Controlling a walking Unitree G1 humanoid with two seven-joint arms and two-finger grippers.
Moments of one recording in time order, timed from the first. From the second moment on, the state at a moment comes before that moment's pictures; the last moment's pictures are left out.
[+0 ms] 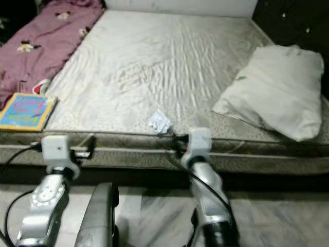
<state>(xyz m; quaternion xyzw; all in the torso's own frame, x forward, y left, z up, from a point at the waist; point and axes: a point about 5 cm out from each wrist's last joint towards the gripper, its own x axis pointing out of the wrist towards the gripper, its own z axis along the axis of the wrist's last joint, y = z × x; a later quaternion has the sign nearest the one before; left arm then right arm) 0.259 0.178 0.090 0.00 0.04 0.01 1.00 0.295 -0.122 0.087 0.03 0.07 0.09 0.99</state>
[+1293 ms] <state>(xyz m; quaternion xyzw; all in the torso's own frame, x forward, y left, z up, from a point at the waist) 0.261 0.158 0.087 -0.01 0.05 -0.02 1.00 0.292 -0.136 0.079 0.01 0.08 0.08 0.99</state>
